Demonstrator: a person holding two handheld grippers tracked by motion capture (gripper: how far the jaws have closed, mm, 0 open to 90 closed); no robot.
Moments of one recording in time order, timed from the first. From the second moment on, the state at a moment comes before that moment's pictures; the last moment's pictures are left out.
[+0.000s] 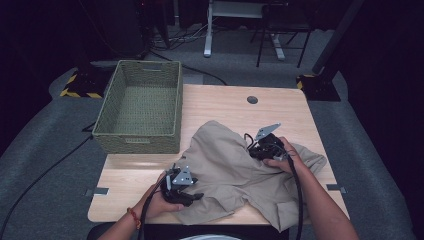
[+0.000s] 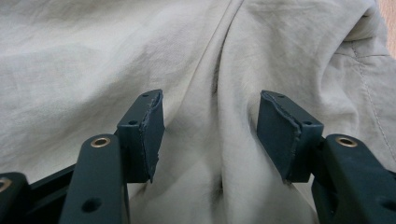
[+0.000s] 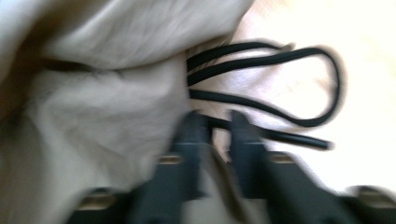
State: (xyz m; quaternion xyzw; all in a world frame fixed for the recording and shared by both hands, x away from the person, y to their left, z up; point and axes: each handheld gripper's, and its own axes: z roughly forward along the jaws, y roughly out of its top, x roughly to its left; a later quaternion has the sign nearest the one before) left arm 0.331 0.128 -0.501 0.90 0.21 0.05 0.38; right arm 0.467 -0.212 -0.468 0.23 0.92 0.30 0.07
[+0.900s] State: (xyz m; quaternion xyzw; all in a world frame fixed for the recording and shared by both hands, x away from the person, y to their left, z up) left arm 0.330 0.125 -0.500 0.90 0.21 0.06 0.38; right arm 0.447 -0.228 -0.474 0.24 0.93 0.24 0.15
